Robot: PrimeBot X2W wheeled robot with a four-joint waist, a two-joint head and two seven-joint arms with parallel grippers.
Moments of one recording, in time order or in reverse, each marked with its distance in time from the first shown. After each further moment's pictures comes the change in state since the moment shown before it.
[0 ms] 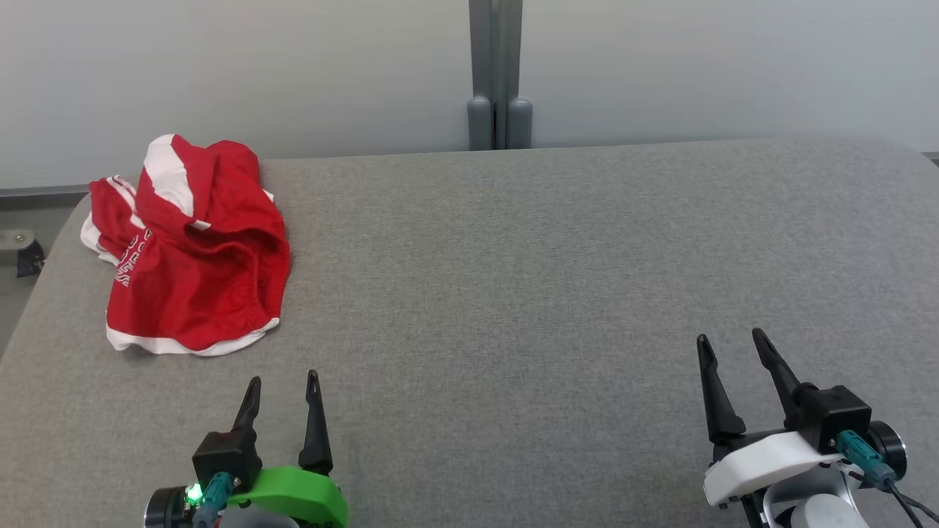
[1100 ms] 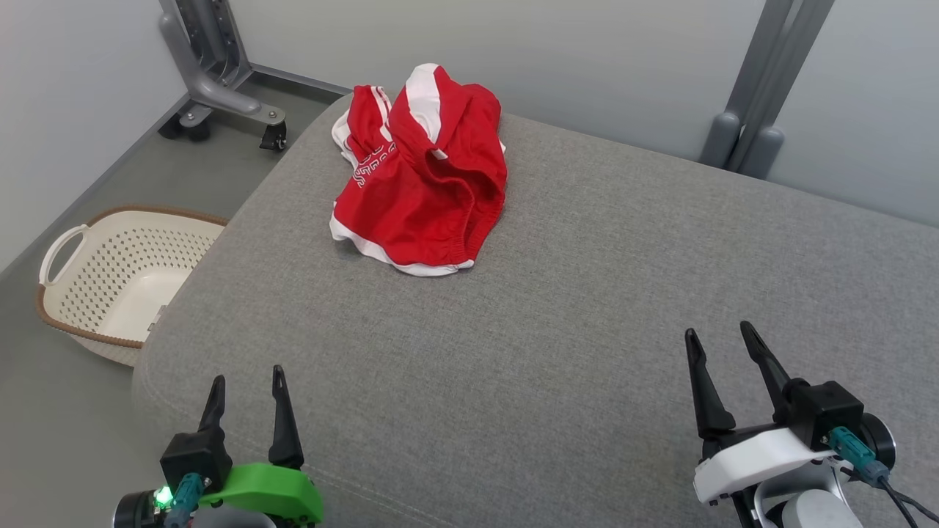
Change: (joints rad) left arm 0.003 0.001 0.075 -0.020 0.026 0.005 -0.001; right arm -0.003 0.000 0.026 -0.024 0.015 0.000 0.000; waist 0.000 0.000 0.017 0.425
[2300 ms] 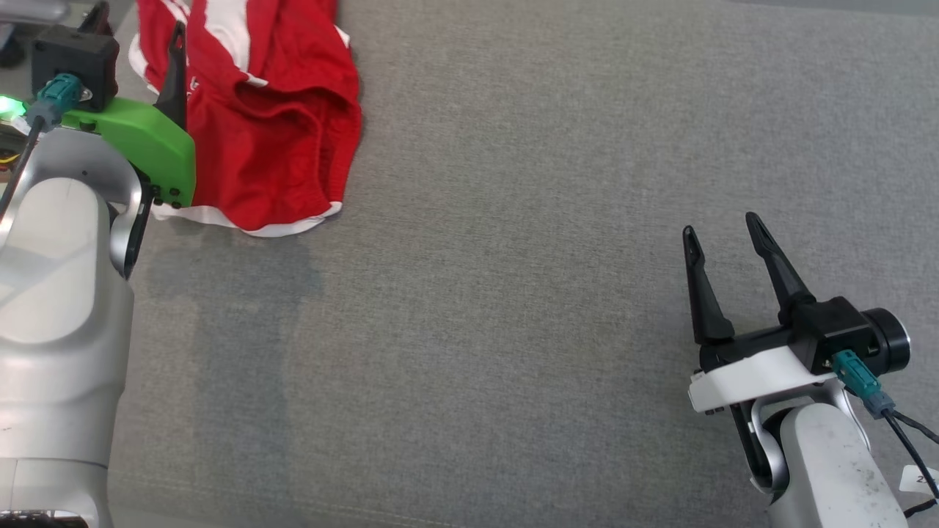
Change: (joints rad) left arm -0.839 0.238 -0.099 0.318 0.141 -0.207 0.225; right arm -0.167 -0.001 0.005 -0.076 -0.108 0.000 0.000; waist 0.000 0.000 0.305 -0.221
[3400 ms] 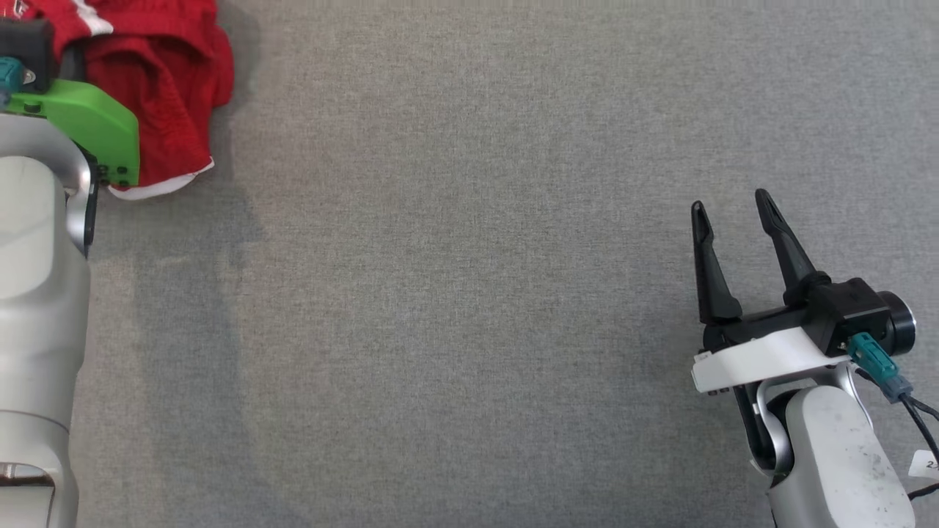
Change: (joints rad) left arm -0.155 0.048 -0.062 0.323 -0.013 0.097 -0.149; right arm -0.043 0.000 -0.012 -0.009 0.047 0.000 0.000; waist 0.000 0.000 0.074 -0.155
